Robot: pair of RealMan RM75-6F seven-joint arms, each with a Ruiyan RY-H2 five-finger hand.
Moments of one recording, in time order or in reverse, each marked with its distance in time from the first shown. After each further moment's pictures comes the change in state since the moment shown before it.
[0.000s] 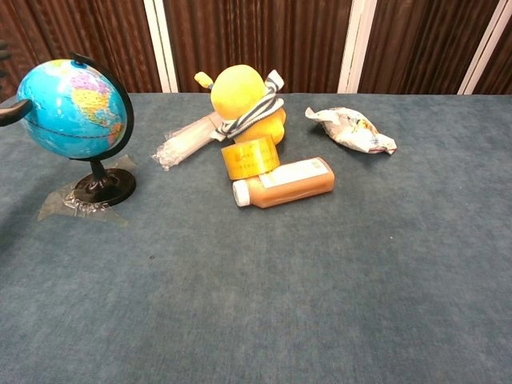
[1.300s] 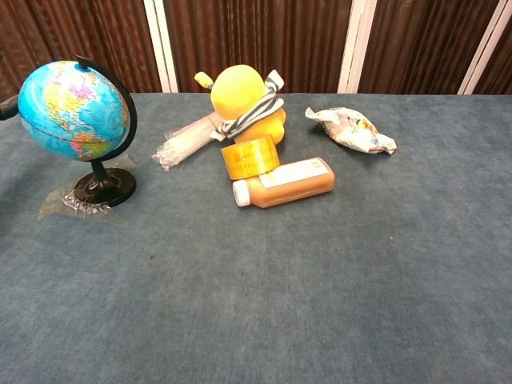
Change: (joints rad) left arm -0.094 -0.071 -0.066 0.296 -0.075 -0.132 -0.047; right arm -0.002 -0.002 0.013 -0.010 0.025 -0.017 -0.032
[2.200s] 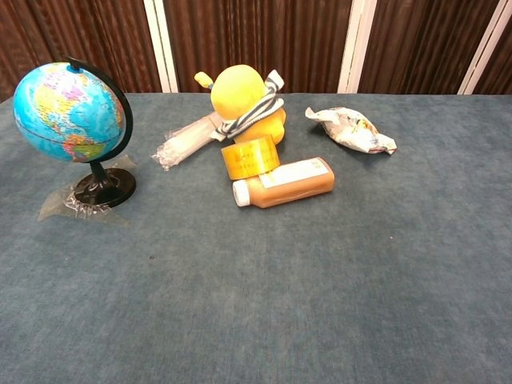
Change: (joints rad) left arm 0.014 0.039 -0.041 0.038 -0.020 0.000 -0.205; right arm 0.012 -0.011 -0.006 -0.008 0.014 -0.051 -0.044
